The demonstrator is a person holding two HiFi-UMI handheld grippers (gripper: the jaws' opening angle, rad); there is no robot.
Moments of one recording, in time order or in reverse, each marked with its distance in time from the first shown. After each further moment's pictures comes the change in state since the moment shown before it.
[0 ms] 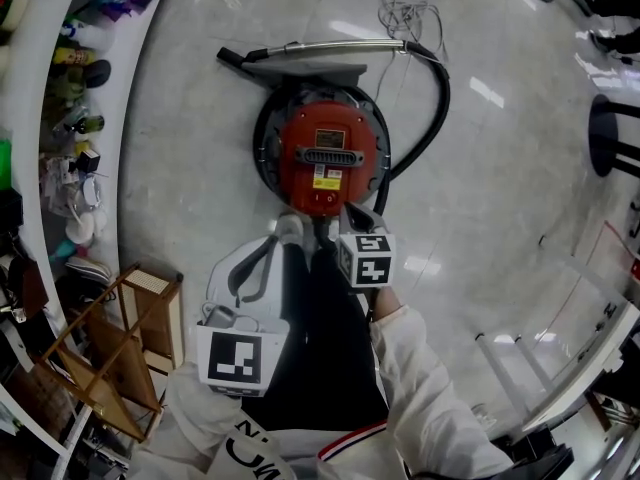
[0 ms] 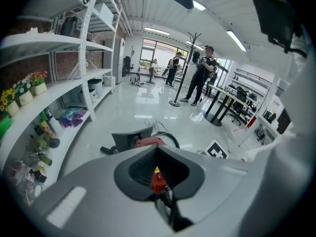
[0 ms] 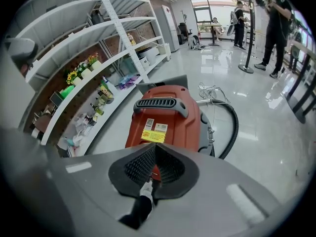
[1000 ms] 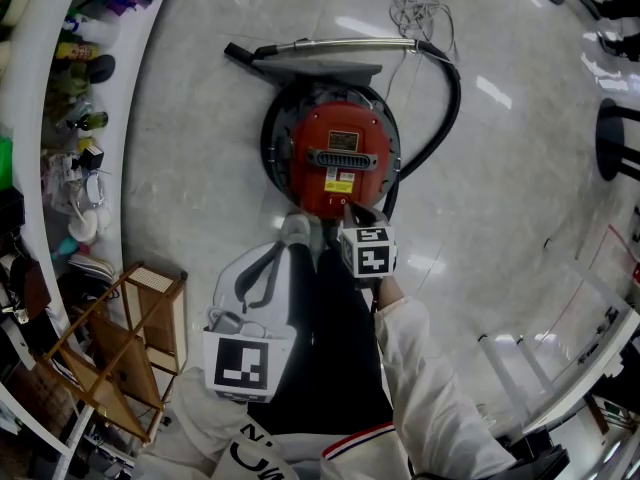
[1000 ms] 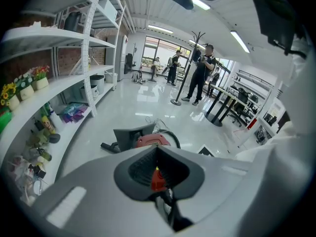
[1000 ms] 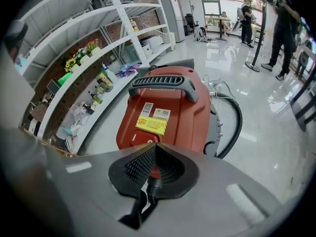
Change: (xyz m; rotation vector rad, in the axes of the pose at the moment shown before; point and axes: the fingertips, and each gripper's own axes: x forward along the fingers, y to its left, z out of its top) left arm -0.001 0.009 -0.010 -0.035 0.027 0.000; right arm 0.037 -0.001 -0.023 -0.052 0.104 -0.002
